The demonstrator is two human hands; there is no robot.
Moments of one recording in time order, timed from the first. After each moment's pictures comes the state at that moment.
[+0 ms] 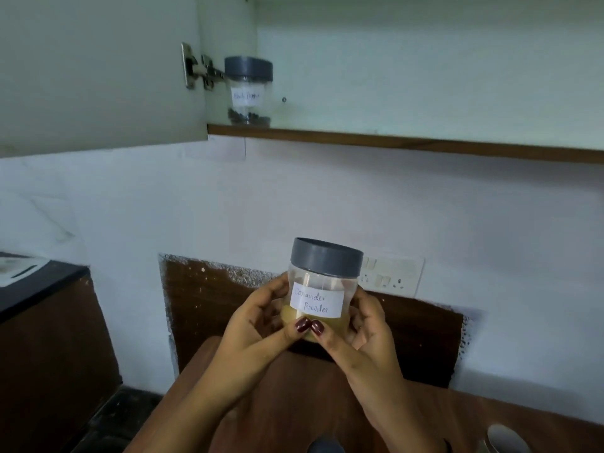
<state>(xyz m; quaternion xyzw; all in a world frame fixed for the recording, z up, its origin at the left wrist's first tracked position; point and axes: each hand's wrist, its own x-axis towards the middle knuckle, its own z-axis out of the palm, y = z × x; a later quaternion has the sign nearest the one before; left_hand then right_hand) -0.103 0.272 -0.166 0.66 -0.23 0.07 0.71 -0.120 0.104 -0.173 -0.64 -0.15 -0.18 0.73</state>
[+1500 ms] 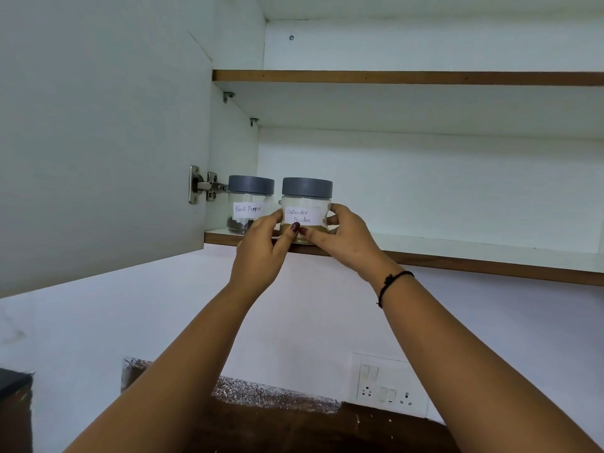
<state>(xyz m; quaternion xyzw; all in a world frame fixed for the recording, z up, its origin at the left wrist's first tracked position) 0.112 0.269 0.028 0.77 -0.22 0.40 0.45 0.078 0.105 0.076 -0.84 -0.15 -0.29 0.43</state>
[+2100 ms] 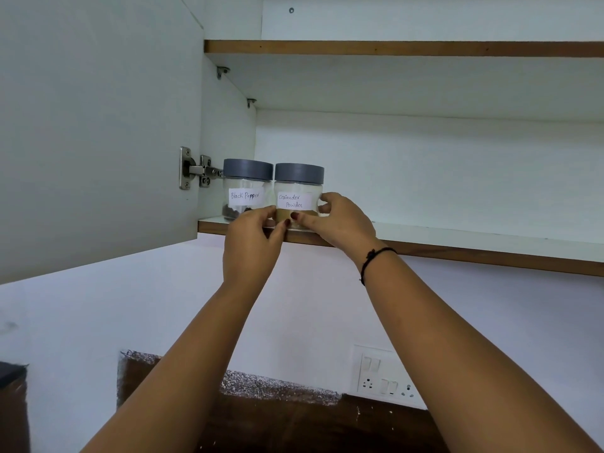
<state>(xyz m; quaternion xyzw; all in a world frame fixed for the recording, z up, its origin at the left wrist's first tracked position) 0.123 0.268 0.024 0.75 -0.13 0.49 0.43 0.112 0.117 0.082 -0.89 -0.08 -0.30 0.33</state>
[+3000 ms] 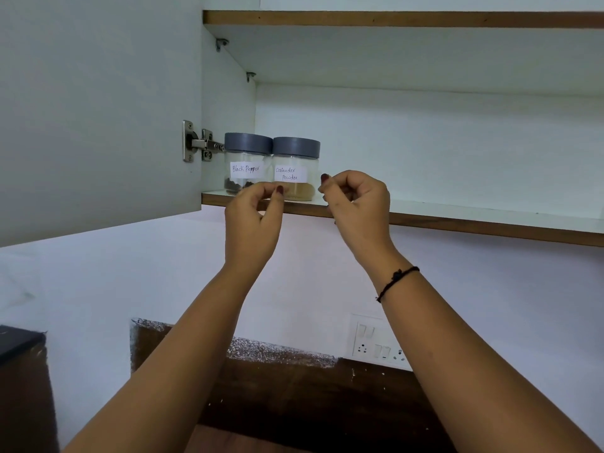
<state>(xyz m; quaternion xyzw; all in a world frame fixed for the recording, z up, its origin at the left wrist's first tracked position) 0.069 0.262 0.016 0.66 -0.18 0.45 0.58 0.049 0.114 0.048 -0.68 -0.20 -0.46 0.52</state>
